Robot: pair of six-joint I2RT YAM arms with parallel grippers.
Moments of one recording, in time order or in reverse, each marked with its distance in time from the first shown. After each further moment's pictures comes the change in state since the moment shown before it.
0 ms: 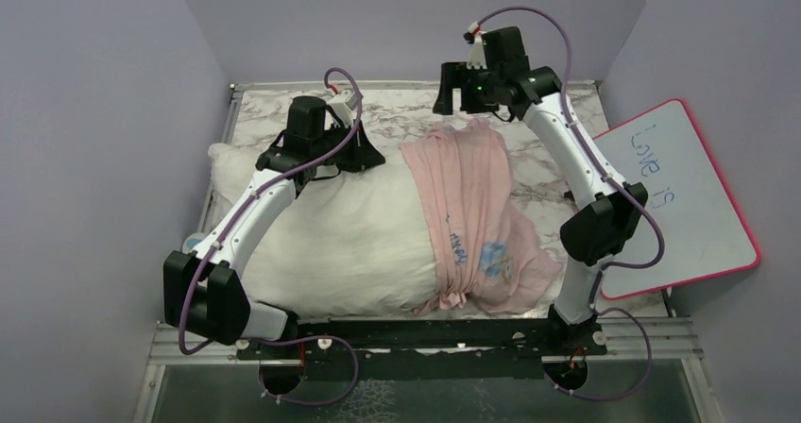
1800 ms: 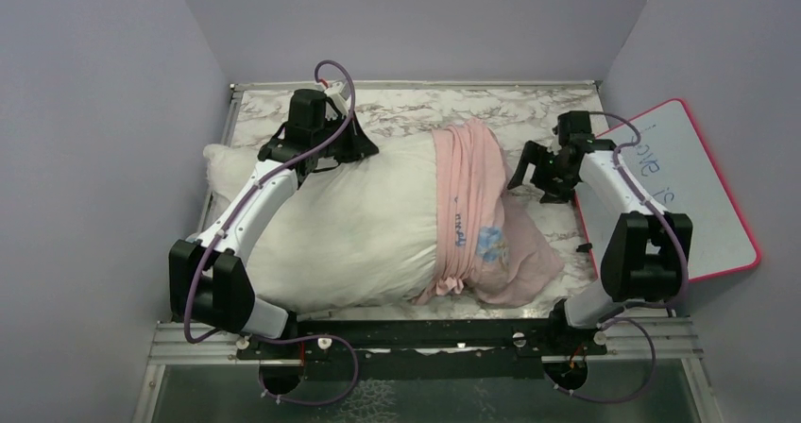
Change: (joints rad) left arm 0.016 0.056 0.055 -0.020 -0.150 -0.095; right arm -0.426 -0.328 -0.846 0.085 -0.056 0.124
